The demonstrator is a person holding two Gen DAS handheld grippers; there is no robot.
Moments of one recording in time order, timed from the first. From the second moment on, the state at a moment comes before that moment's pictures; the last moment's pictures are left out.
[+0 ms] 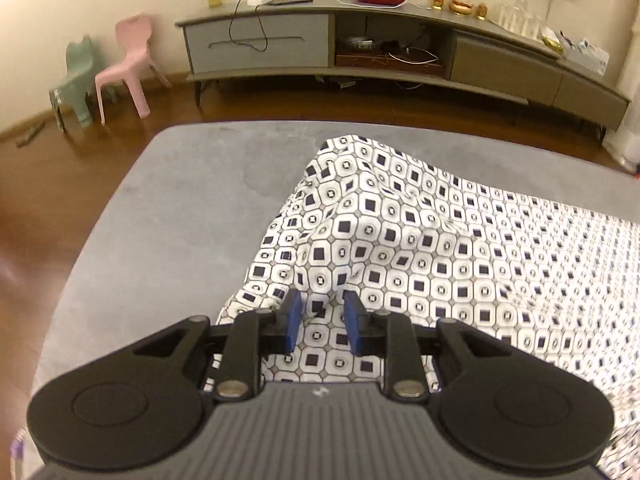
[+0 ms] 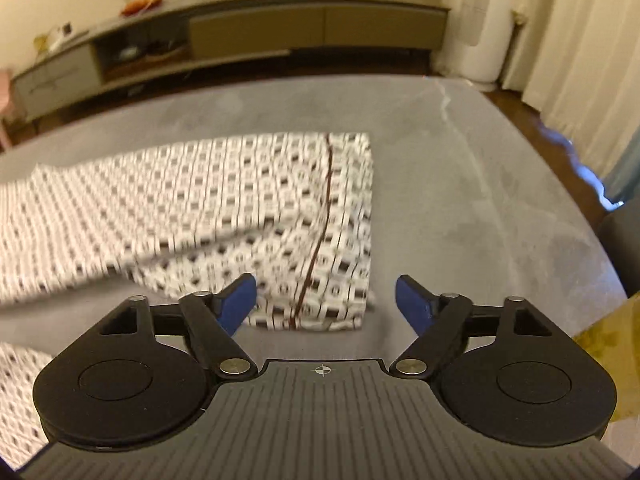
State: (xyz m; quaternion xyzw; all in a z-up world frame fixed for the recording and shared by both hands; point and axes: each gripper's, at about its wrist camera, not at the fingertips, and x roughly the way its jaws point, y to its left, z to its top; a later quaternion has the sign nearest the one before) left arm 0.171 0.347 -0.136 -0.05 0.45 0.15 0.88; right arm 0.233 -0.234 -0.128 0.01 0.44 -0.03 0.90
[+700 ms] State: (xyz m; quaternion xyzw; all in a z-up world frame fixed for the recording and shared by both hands) left arm 0.176 0.322 -0.102 0.03 0.42 0.20 0.89; right arm 0.201 -0.203 -0.076 -0.10 0.37 -0.07 0.92
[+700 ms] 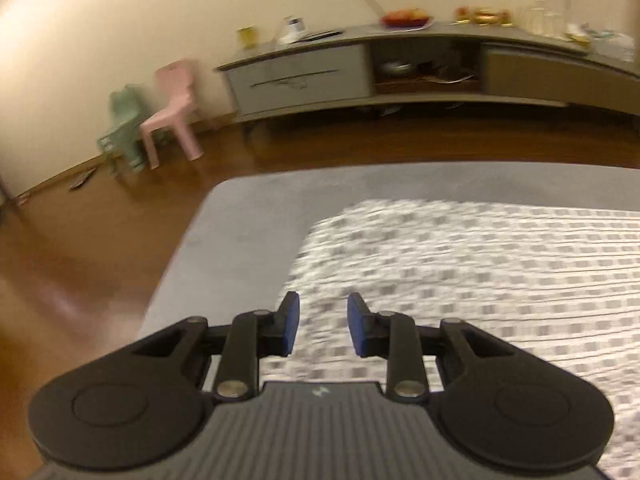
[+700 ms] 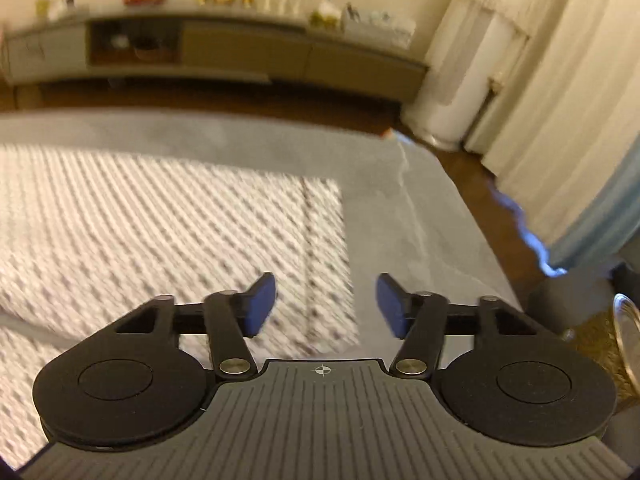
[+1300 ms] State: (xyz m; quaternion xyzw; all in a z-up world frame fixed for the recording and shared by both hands) left arm 0.226 0.282 -0.126 0.09 0.44 0.26 0.86; right arm 0.301 -0.184 -0.124 0.01 0.43 -0.08 0.90
